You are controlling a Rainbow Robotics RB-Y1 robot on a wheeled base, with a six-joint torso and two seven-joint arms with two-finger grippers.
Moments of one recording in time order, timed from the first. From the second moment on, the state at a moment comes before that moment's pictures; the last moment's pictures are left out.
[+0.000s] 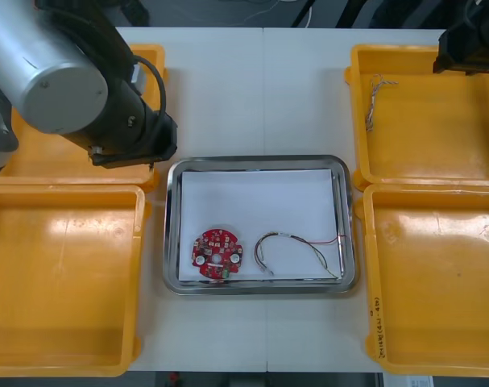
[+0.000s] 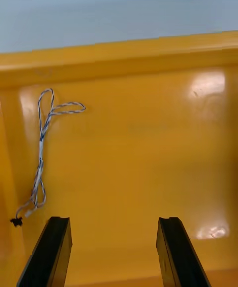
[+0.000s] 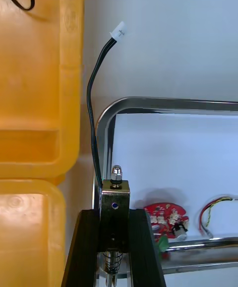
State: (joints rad) right arm -1.03 -0.55 -0.22 -1.17 -0.32 1.59 1.49; left arm -0.77 0.67 -0.36 -2.00 0.79 1.81 -0.59
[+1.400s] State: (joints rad) right arm -1.08 -0.38 -0.27 -0.76 -0.20 0.96 1.33; left arm -0.77 0.61 -0.78 -1.81 0.58 1.49 -0.49
